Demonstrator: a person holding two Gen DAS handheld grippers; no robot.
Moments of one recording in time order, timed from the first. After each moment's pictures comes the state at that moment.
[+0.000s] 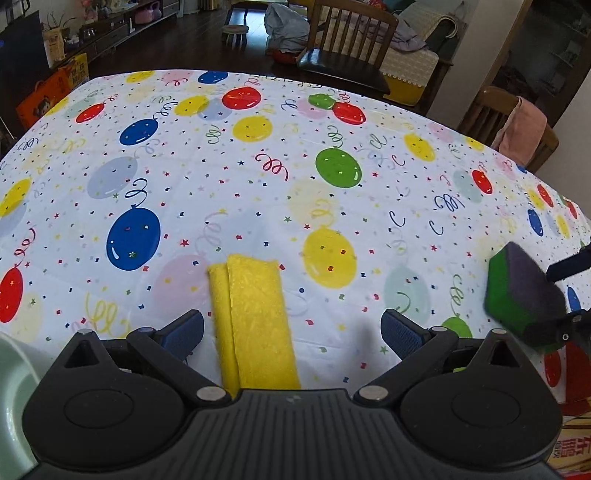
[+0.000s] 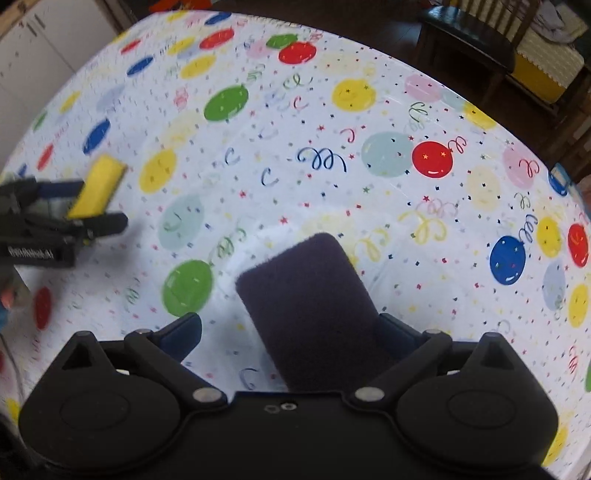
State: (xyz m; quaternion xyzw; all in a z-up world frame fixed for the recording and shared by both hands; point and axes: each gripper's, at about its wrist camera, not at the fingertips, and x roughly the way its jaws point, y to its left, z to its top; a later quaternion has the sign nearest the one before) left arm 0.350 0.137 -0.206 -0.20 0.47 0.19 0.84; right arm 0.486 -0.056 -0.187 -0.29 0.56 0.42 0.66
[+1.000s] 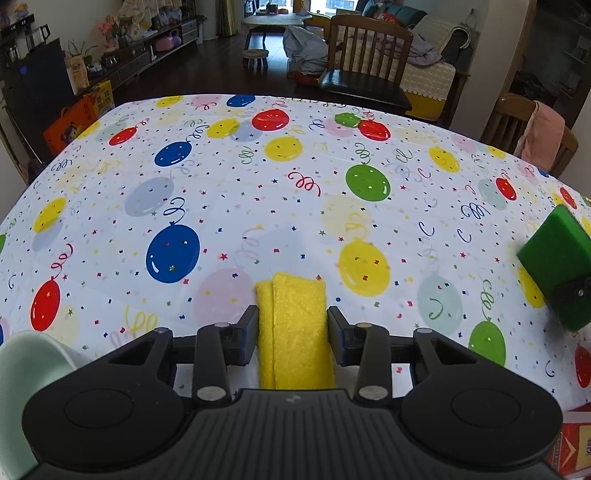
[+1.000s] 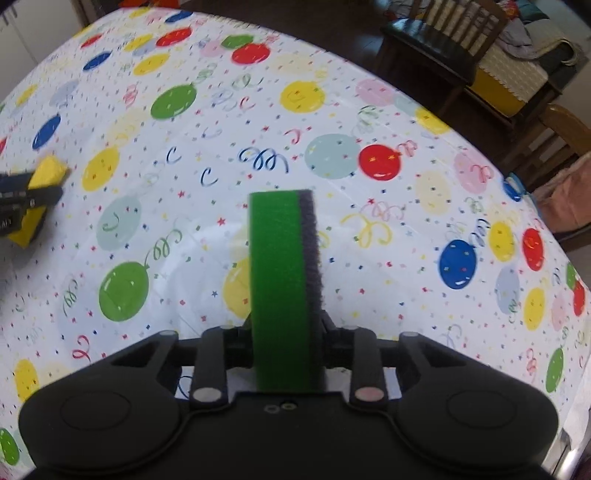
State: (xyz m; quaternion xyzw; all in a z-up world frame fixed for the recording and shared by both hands) left arm 0.337 0.135 -0.200 -0.15 0.45 0.23 0.85; right arm 0.492 -0.061 -0.191 -0.33 0.52 0.36 0.70
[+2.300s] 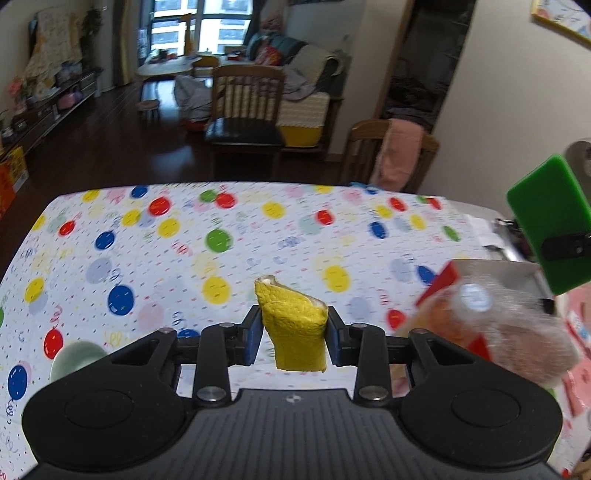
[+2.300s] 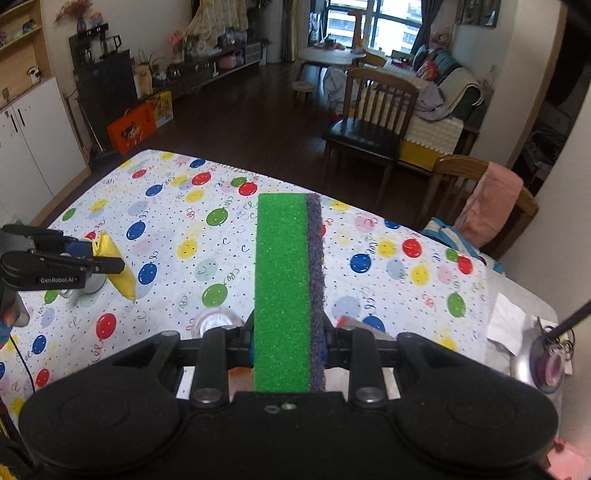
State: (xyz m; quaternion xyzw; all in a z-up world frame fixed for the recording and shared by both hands) left arm 0.259 0.034 -0.030 -0.12 0.39 0.06 0.91; right arm 0.352 -0.206 0.015 -0.20 0.40 0.35 0.82
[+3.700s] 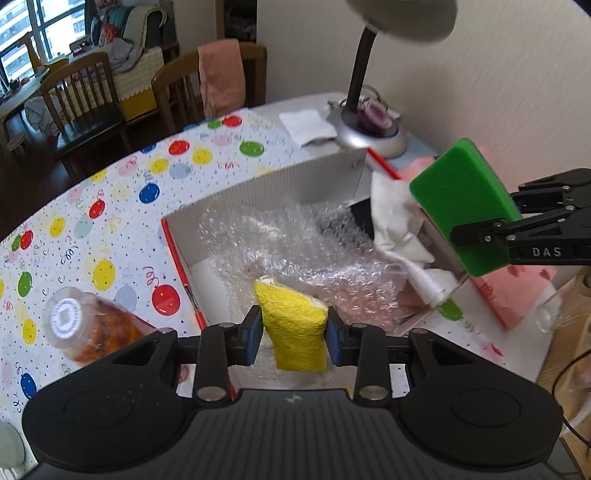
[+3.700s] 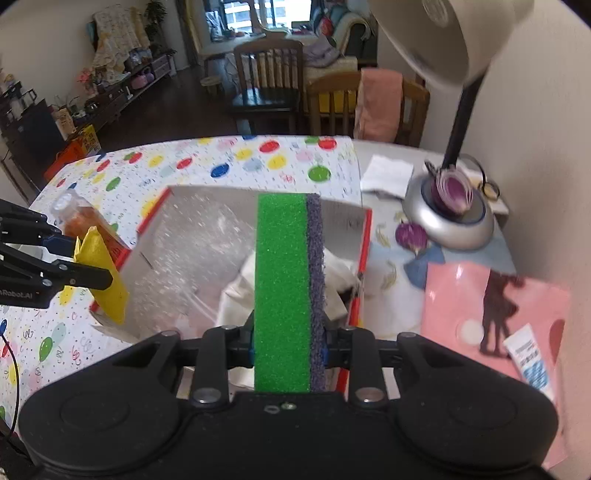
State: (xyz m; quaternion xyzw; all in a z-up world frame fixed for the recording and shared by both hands) left arm 0.341 -0.243 -0.044 0.03 0.50 -0.12 0.86; right arm 0.343 -0.455 -0.047 -0.09 0.45 0.25 0.85
